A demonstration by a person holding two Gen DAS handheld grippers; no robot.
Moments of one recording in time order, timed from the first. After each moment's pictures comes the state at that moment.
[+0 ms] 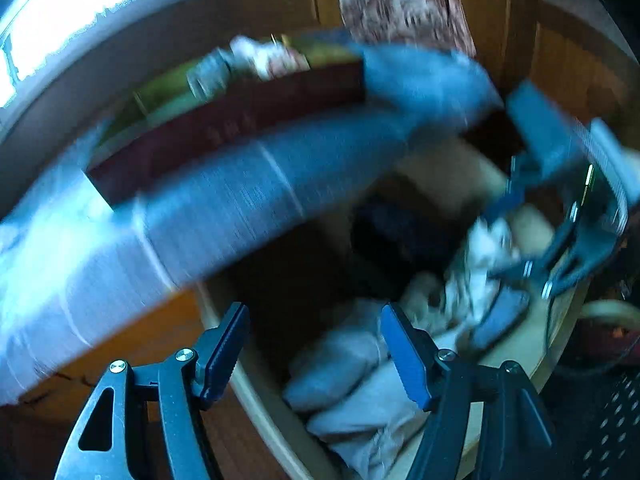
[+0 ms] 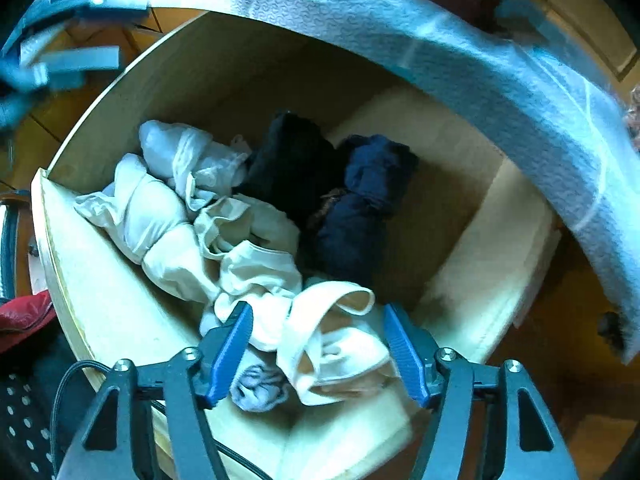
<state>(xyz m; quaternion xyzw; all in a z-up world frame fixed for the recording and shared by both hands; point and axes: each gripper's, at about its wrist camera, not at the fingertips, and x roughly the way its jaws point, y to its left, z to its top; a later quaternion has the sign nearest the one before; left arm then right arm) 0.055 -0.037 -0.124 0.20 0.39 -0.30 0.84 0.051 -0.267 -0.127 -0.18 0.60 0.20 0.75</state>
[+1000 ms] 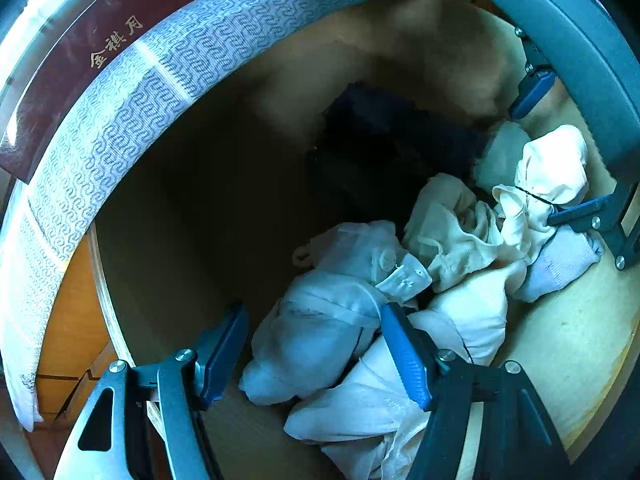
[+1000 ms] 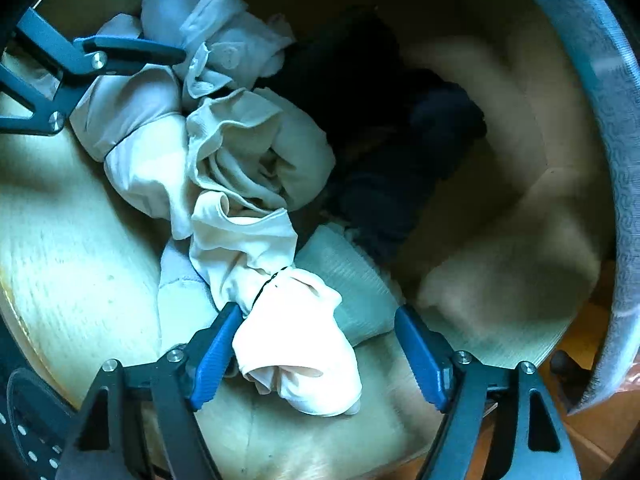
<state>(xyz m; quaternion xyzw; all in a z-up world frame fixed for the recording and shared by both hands) 0.062 -0.101 -0.204 0.32 0.46 -0.27 0.79 0.062 -0.214 -0.191 -0.35 0.68 0.20 0.61</state>
